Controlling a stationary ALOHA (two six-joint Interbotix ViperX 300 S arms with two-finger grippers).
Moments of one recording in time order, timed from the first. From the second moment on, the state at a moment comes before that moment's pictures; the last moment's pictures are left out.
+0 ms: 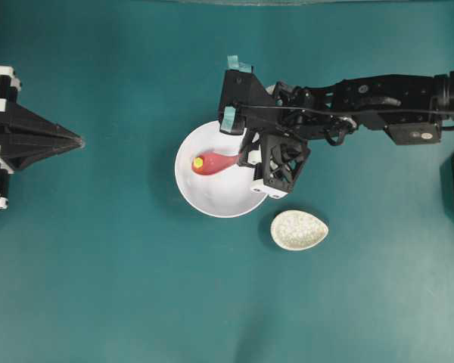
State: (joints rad) left arm 0.00 -0.97 1.17 0.02 -0.18 -0.02; right arm -0.13 0.08 0.45 0.26 0.42 -0.11
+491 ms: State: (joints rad) left arm 0.00 -0.97 1.17 0.02 -0.18 -0.02; right arm -0.13 0.08 0.46 0.26 0.41 -0.11
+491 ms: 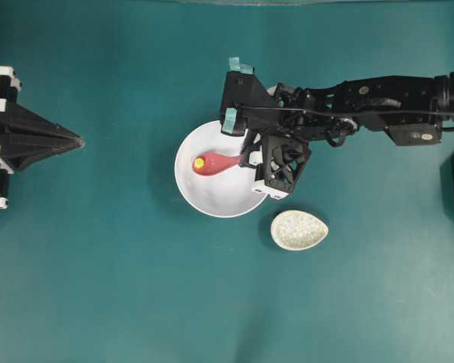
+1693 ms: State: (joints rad) left arm 0.00 -0.97 1.17 0.02 -0.18 -0.02; right arm -0.13 -0.01 0.57 0.26 0.30 -0.10
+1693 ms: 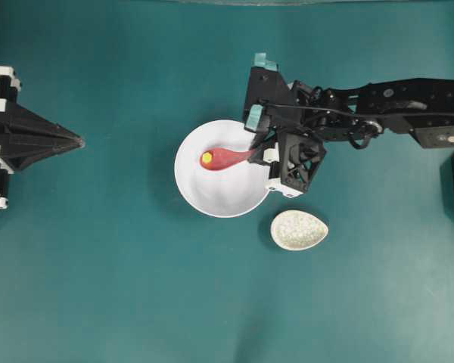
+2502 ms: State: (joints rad) left arm 0.00 -0.97 1.17 0.02 -0.18 -0.02; right arm -0.07 -0.17 0.77 0.26 -0.05 -0.10
